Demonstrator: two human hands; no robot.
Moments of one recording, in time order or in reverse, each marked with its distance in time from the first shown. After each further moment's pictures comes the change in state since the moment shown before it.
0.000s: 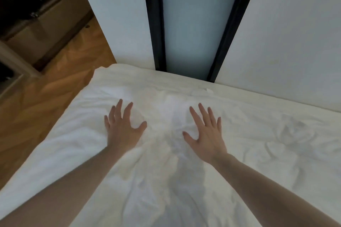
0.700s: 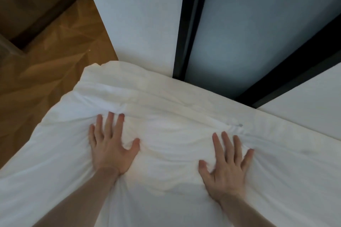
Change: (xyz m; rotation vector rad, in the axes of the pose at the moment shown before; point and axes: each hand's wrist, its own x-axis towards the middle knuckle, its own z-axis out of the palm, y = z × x) left_hand 0.127 -0.092 0.108 0.155 0.013 -0.078; right_hand 0.123 0.031 0.121 -0.230 0.033 0.189
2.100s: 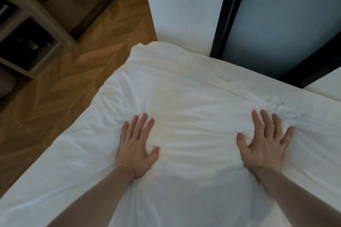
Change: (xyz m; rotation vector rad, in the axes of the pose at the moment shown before) left_hand -0.103 -0.069 -0.015 -0.041 -0.100 0.273; right_hand -0.004 0.005 0.015 0.085 0.103 -0.010
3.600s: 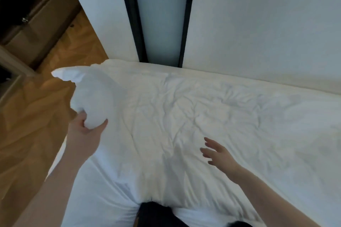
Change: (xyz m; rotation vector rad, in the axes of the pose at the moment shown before) left_hand -0.276 0.198 -0.377 -1.006 0.209 -0.310; right_hand -0.390 0.064 -0.370 1.026 -0.576 0.665
